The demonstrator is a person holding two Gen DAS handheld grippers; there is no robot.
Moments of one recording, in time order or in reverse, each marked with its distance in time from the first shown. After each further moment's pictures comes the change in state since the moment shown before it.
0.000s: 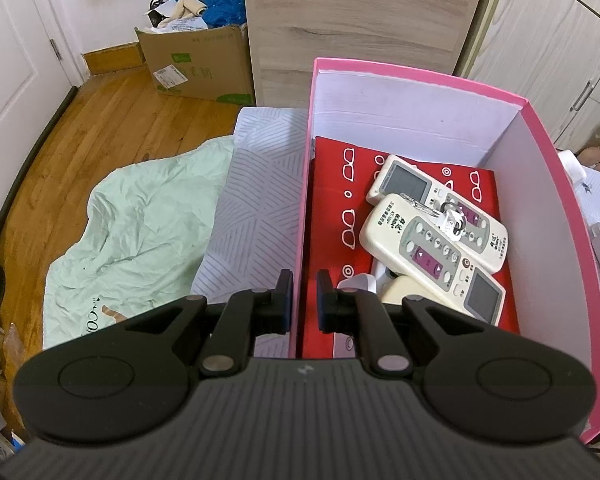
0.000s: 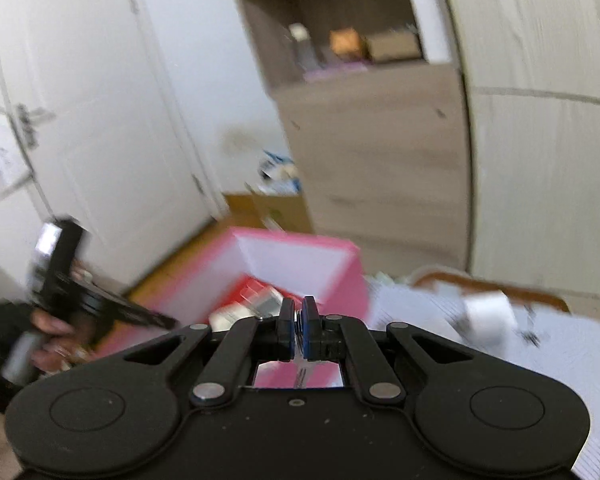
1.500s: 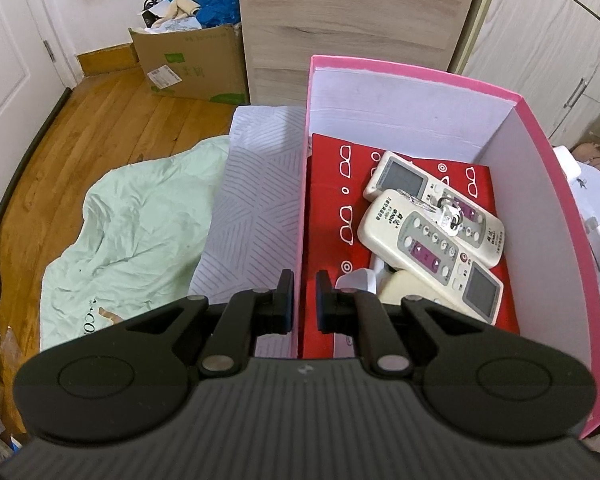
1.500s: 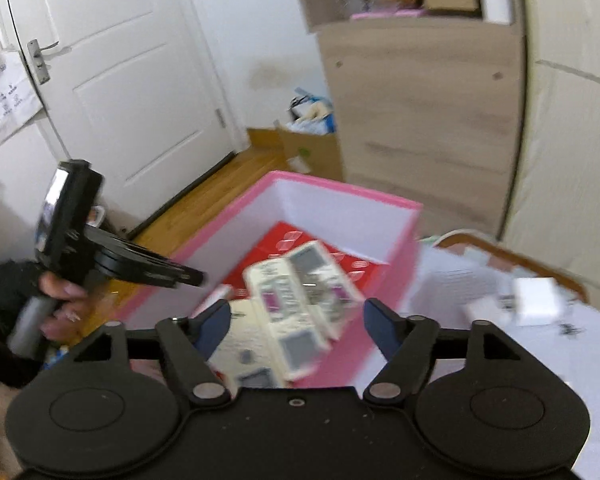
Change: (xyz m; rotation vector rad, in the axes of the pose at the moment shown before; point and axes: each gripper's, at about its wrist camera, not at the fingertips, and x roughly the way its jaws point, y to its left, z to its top) left arm 0.001 0.003 -0.002 0.007 0.001 -0.017; right arm 0.028 0.012 -0.006 -0.066 0.210 -0.059
